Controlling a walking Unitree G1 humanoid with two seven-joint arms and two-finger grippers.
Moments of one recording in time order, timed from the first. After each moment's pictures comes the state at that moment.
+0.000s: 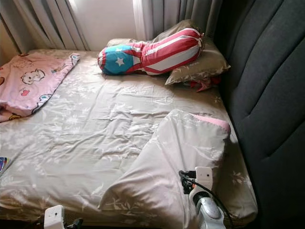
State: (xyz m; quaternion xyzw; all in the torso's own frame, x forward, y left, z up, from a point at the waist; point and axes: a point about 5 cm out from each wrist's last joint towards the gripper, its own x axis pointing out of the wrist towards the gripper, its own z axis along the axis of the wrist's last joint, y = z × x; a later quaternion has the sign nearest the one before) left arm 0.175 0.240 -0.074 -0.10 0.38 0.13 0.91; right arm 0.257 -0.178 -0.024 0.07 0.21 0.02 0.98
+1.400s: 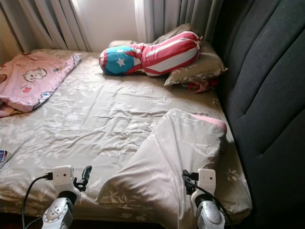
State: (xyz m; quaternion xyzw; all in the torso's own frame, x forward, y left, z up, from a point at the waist) left arm 0.253 0.213 -0.004 -0.03 0.11 0.06 0.99; right arm 0.246 -0.180 -0.029 0.06 0.20 -0.01 0.98
